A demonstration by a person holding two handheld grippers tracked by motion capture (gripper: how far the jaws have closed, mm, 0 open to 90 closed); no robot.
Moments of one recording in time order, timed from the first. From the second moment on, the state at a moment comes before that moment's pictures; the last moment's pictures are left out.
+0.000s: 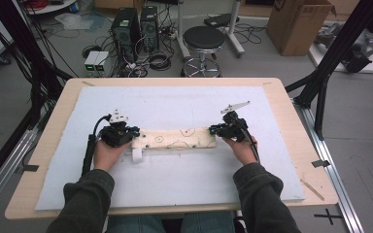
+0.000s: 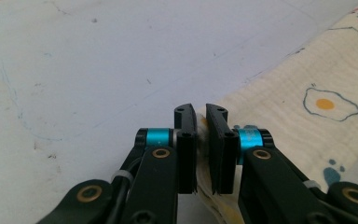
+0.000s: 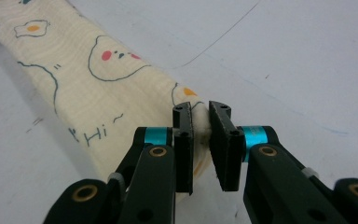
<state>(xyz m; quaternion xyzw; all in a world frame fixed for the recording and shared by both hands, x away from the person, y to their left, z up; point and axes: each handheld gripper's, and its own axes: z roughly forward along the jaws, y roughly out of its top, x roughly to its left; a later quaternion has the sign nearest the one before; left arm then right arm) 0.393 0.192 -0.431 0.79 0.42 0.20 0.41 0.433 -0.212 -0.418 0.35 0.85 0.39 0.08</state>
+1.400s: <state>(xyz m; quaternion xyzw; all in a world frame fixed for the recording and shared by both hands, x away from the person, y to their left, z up) 0.361 0.208 -0.398 0.78 0.38 0.17 0.47 0.410 -0.226 -0.398 0.35 0.81 0.45 0.09</state>
